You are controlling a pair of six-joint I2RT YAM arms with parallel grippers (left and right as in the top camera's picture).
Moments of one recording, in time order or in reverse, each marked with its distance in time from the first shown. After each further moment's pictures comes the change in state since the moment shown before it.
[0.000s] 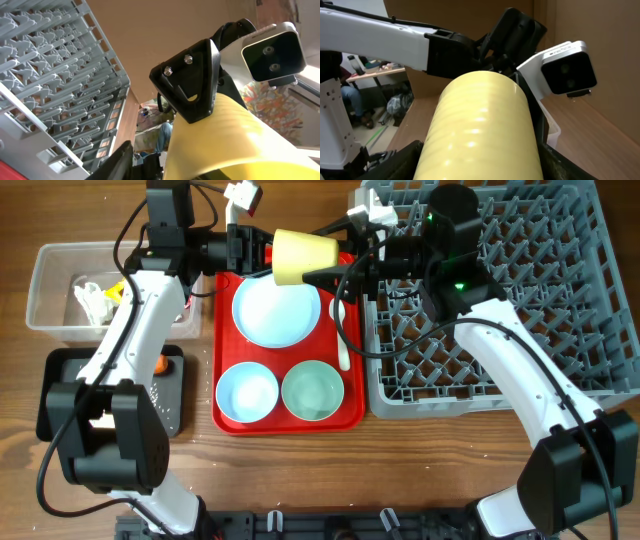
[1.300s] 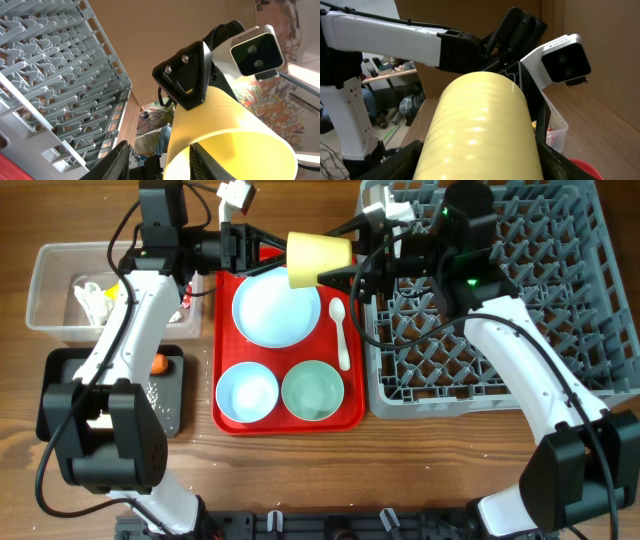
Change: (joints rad) left arm 0.023 0.000 0.000 0.000 0.000 -0.007; right arm -0.059 0.000 0.000 -0.016 -0.105 0.020
